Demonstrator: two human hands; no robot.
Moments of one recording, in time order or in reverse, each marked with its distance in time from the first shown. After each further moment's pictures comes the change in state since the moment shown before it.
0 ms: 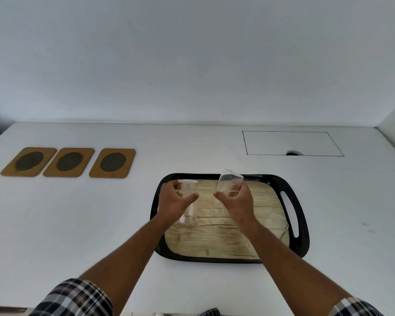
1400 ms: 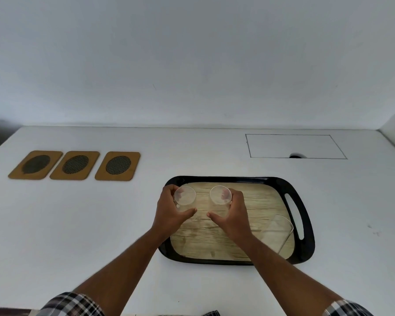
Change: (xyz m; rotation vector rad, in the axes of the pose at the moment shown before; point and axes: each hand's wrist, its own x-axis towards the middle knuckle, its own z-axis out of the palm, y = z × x) left_hand -0.018 -0.025 -0.022 -0.008 0.036 0.239; right_hand -0.026 0.028 0.017 -0.206 -0.085 -0.370
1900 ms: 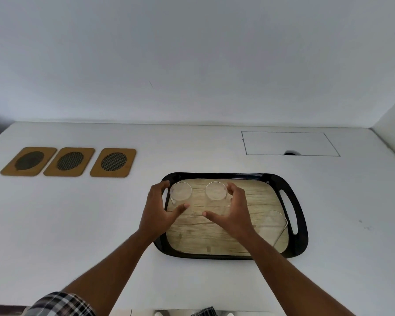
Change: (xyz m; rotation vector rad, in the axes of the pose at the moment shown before) left_hand -0.010 -0.014 -0.017 0.058 0.012 0.098; right_hand -0.011 -0.017 -0.023 -0.032 -0.041 0.027
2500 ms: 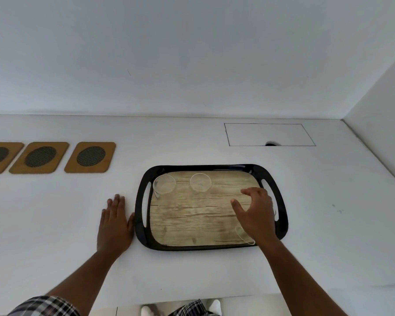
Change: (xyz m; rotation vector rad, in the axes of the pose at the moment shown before) left_hand -0.037 -0.091 -0.025 0.590 -0.085 -0.147; right_hand -0.028 0.012 -0.073 -0.349 0.202 0.196
